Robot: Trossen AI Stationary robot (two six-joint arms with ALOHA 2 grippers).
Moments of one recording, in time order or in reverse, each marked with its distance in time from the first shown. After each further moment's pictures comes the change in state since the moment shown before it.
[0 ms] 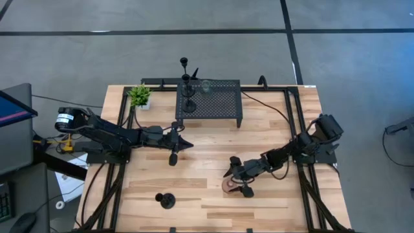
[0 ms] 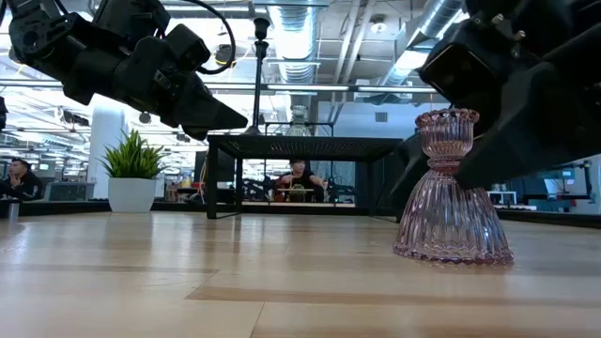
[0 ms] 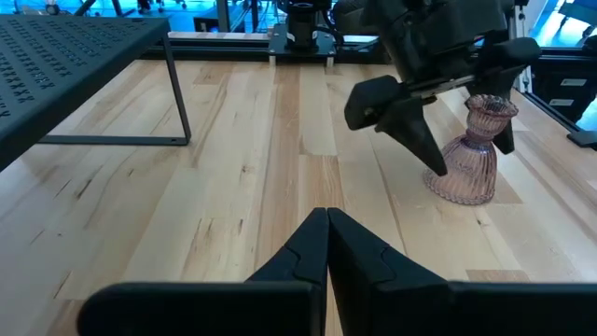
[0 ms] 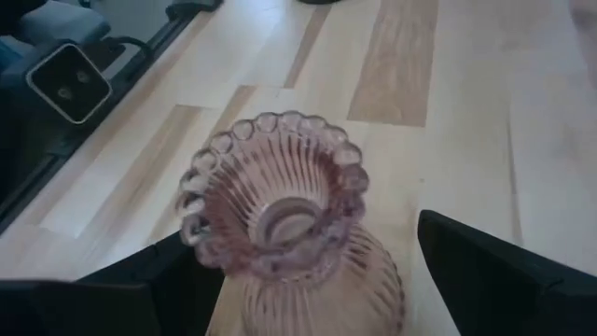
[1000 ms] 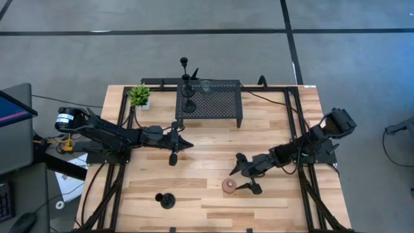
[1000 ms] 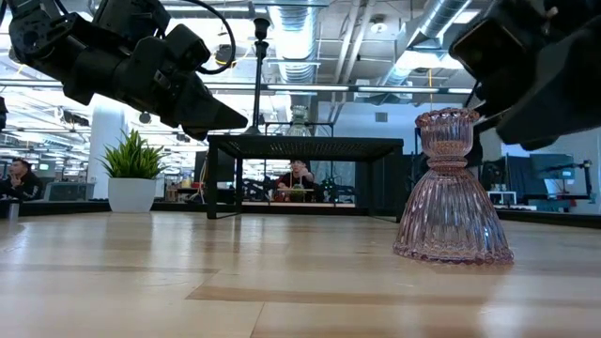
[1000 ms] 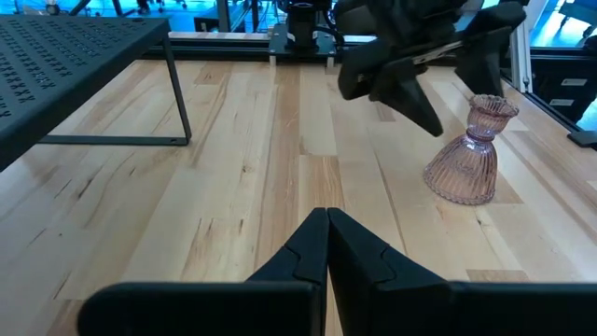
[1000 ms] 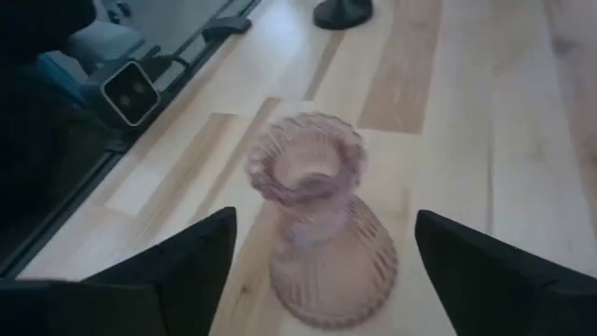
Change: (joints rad) left arm 0.000 0.000 0.000 0.000 0.000 0.000; right arm -0.006 -0.185 -0.108 -0.028 -0.034 -0.025
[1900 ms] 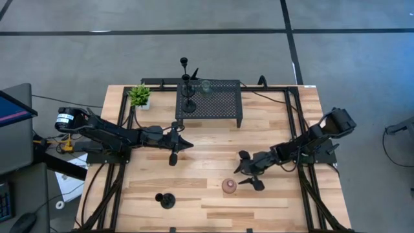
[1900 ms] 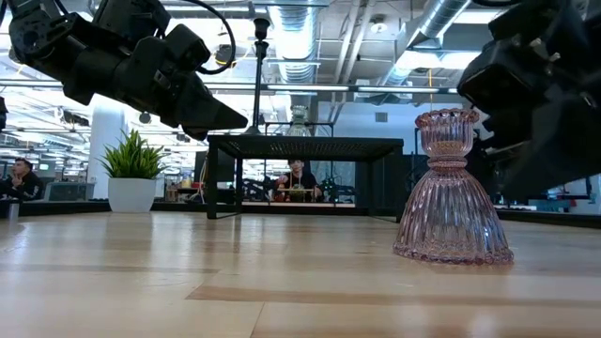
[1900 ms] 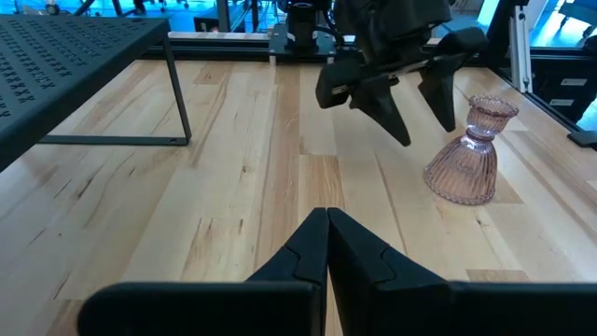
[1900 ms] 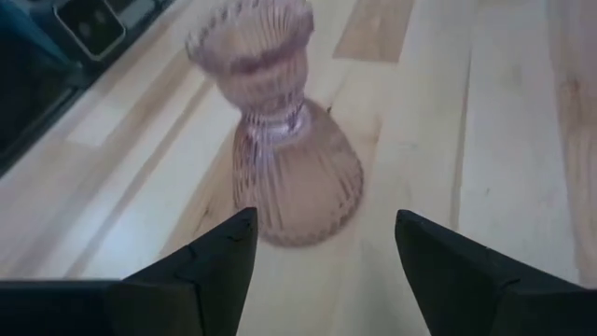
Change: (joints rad) left arm 0.000 0.000 0.000 0.000 0.000 0.000; right arm -0.046 0.000 -0.075 -0.023 -0.026 -0.042
